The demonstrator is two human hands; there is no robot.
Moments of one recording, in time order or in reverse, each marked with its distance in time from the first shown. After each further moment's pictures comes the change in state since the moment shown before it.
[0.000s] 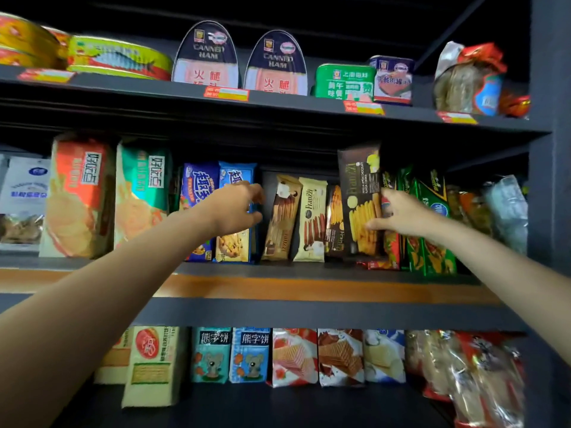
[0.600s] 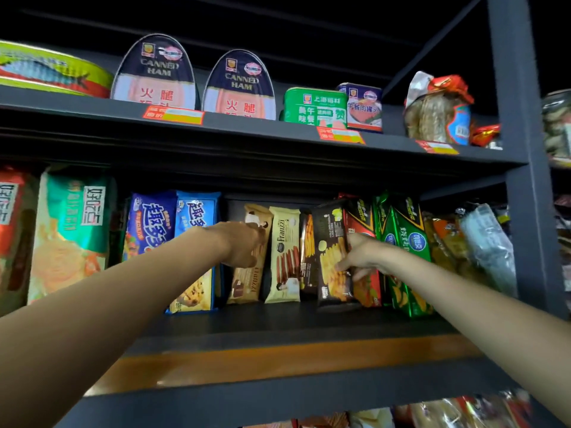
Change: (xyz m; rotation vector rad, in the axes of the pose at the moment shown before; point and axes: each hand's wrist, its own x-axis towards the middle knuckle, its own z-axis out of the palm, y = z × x) left_hand 0.087 0.016 0.033 0.338 -0.333 0.140; right_hand 0.062 0.020 0.026 0.073 -0.164 0.343
